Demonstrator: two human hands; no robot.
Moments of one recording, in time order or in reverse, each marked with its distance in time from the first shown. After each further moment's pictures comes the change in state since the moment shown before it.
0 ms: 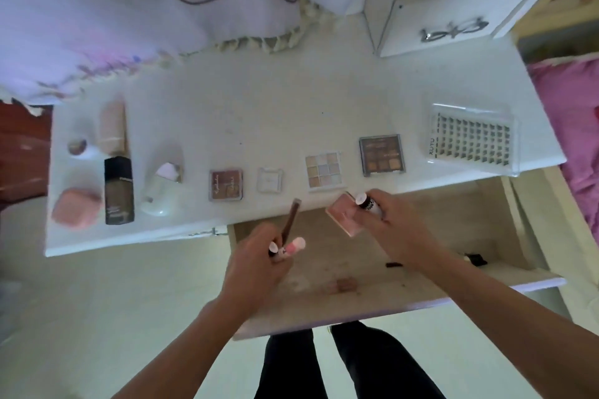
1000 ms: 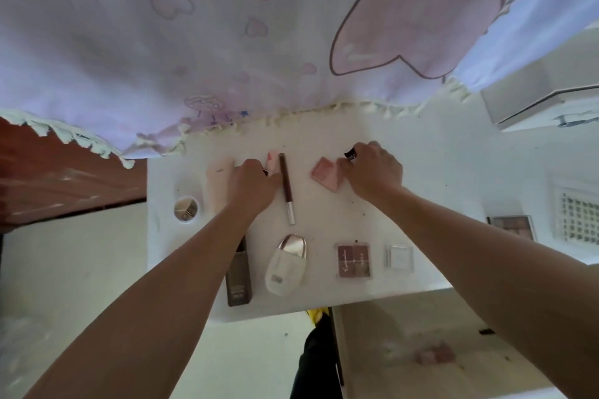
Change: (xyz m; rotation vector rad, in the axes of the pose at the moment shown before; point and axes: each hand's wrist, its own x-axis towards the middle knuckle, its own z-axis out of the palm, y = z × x) left_hand 0.242 -0.141 -0.211 -0.050 0.101 -0.235; right_hand 0.245 -0.213 0.132 -0.660 0.270 0.125
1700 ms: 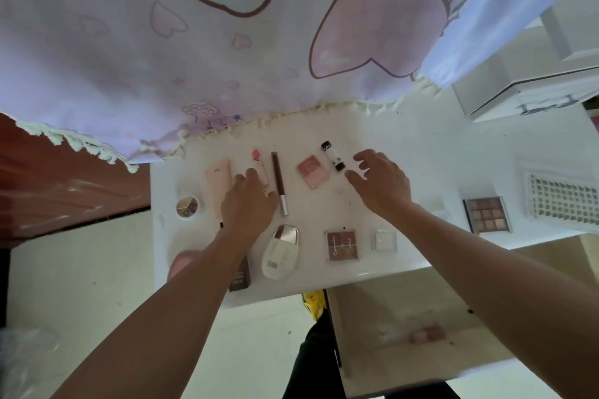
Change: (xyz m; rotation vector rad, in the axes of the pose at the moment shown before) left_hand -0.059 0.006 -0.011 0.282 0.036 0.101; right_hand -0.048 0.038 -0.013 0.268 0.050 0.000
